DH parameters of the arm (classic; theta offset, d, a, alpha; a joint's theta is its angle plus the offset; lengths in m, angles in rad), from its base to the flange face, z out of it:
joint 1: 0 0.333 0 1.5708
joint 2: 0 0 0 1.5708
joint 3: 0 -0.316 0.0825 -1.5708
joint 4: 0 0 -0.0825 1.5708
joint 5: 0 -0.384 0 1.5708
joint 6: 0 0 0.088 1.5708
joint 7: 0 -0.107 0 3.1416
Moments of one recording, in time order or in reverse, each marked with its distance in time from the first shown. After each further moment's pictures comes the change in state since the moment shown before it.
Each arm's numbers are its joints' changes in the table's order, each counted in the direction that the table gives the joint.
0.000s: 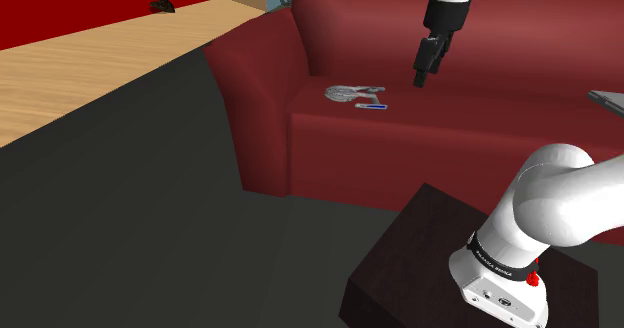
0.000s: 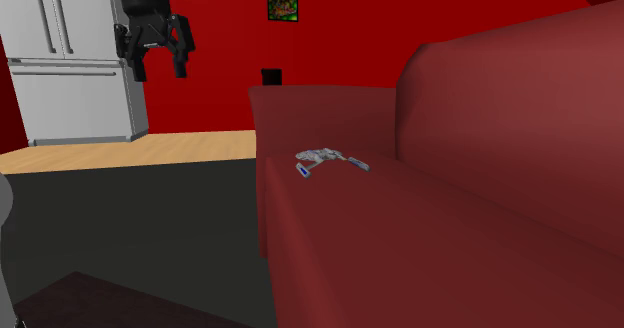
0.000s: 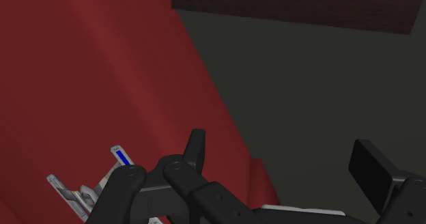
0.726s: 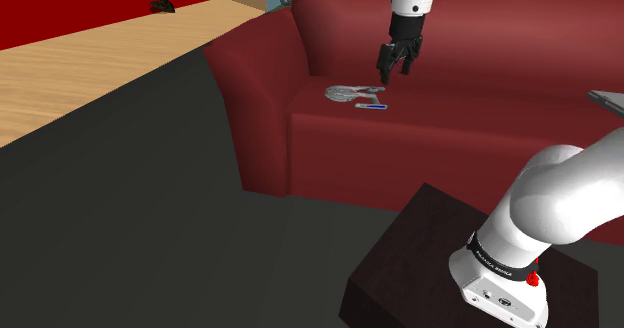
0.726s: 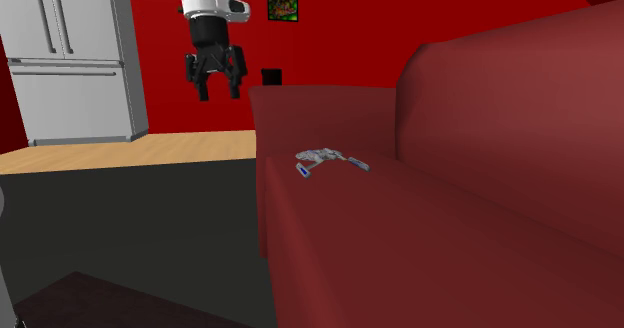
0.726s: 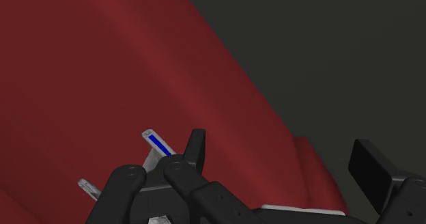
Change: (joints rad) arm -0.072 -0.303 0.048 0.105 0.017 -0.204 -0.107
